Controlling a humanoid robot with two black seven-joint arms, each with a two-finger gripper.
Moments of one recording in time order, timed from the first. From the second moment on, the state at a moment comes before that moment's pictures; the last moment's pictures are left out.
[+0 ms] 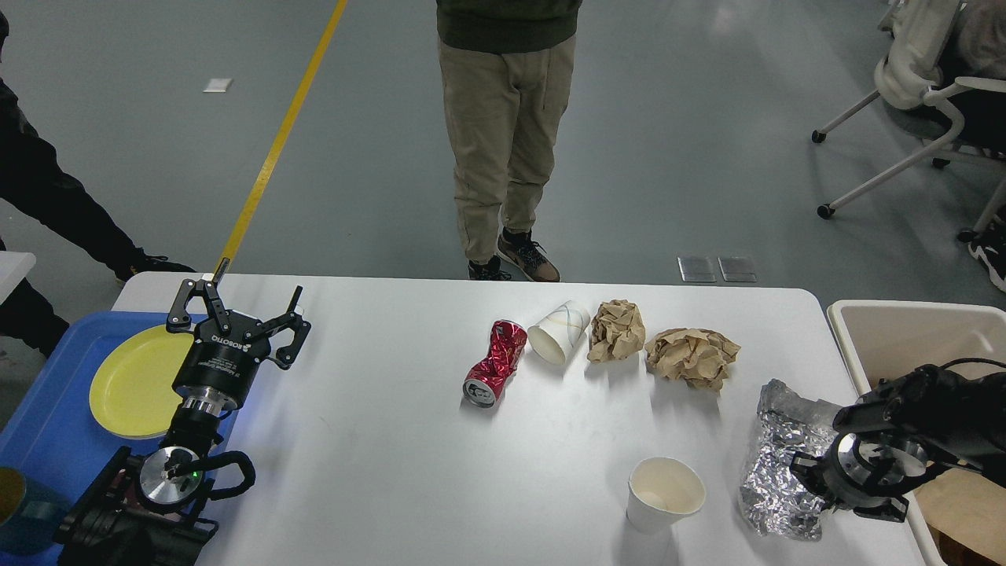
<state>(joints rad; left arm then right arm) -0.34 0.06 -1.54 -0.68 0.23 -0.68 -0.06 1.19 -0.37 -1.13 0.99 0.08 0.17 -0.29</state>
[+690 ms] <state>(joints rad) -0.34 0.06 -1.54 -0.68 0.23 -0.68 -0.06 1.37 -0.47 -1.12 1.12 0.06 0.24 -0.29</state>
